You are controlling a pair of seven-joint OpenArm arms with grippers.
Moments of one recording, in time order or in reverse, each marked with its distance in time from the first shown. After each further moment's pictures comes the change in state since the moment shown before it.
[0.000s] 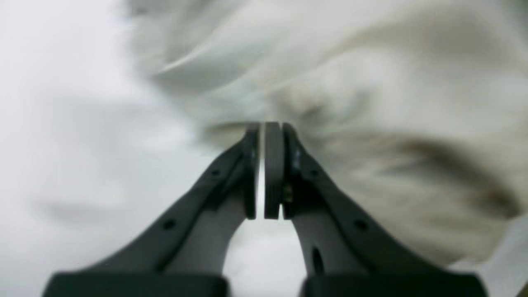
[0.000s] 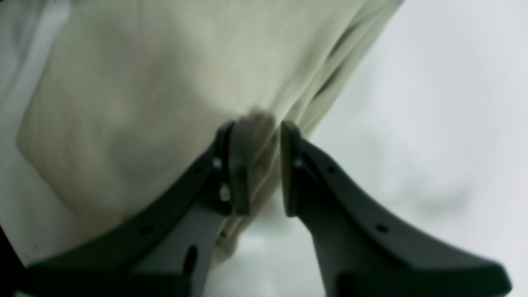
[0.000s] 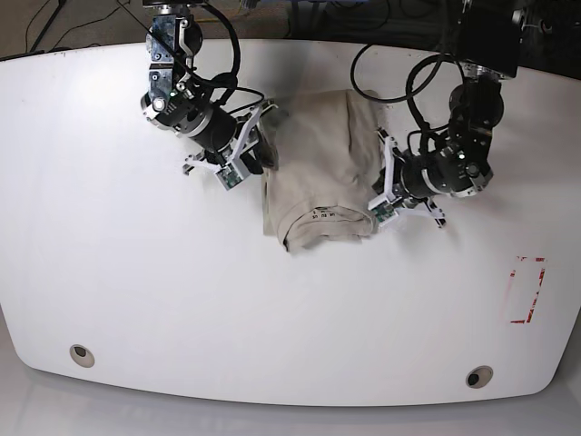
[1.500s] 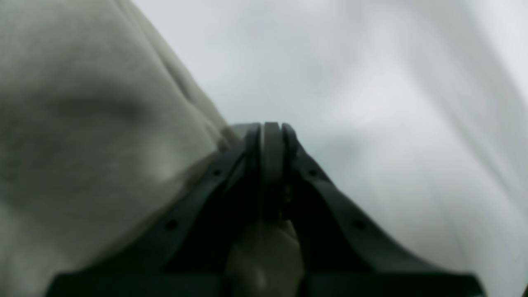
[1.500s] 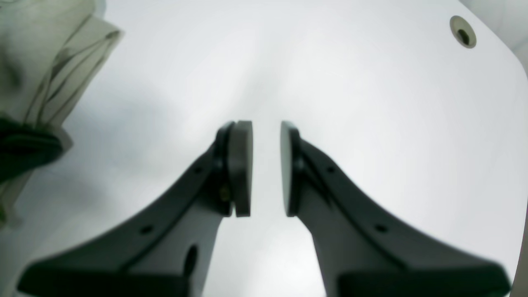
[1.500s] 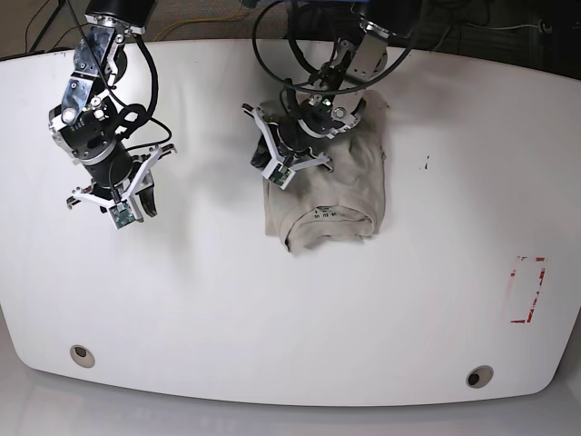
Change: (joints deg) left arm 8.8 22.6 12.5 -18.8 11.2 27.1 -31.9; right arm 5.5 10.4 18.2 9.9 0.5 0.5 -7.1
